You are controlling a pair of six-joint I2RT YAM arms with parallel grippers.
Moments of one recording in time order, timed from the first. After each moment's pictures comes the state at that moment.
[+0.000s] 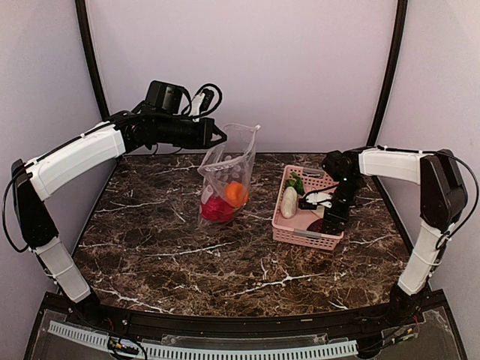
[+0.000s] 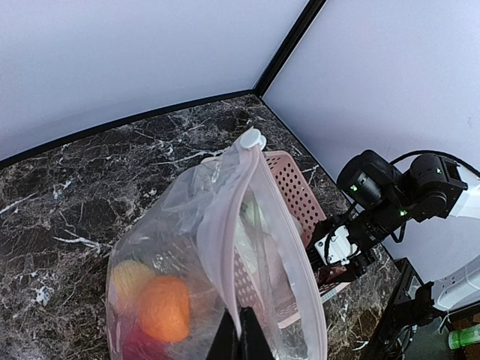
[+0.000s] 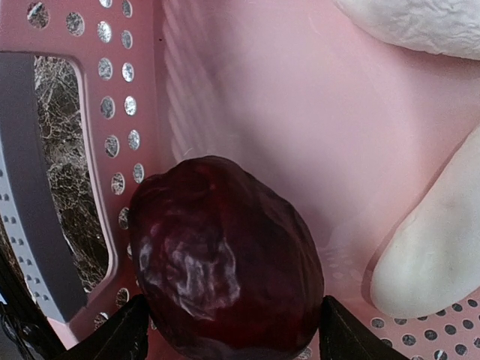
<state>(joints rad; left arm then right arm) -0.66 1.68 1.67 -0.47 0.25 -0.35 0.39 1.79 1.29 -1.07 -0.21 -0.86</state>
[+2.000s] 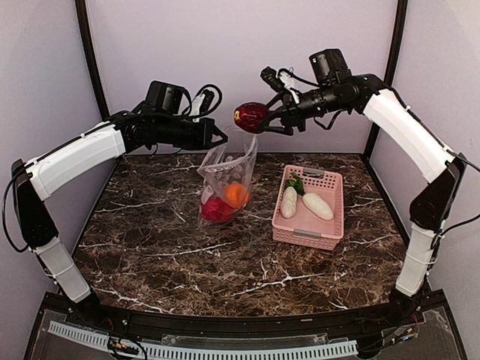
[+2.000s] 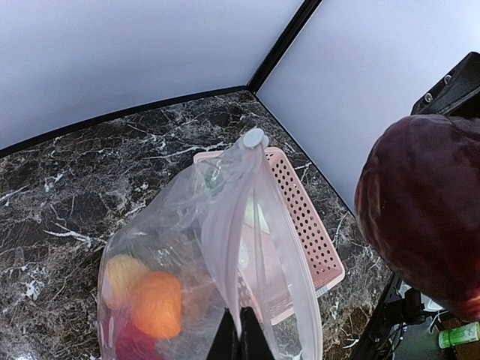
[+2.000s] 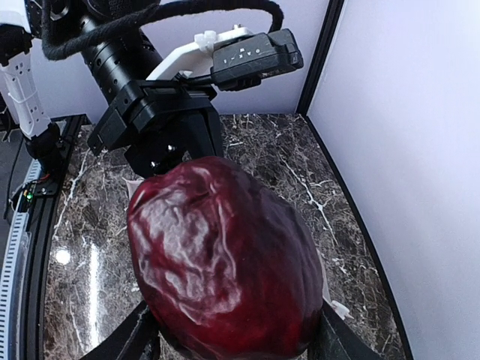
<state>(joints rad) -0.66 1.68 1.67 -0.48 0.28 -0.38 0.58 1.86 2.18 -0.91 -0.67 -0.54</state>
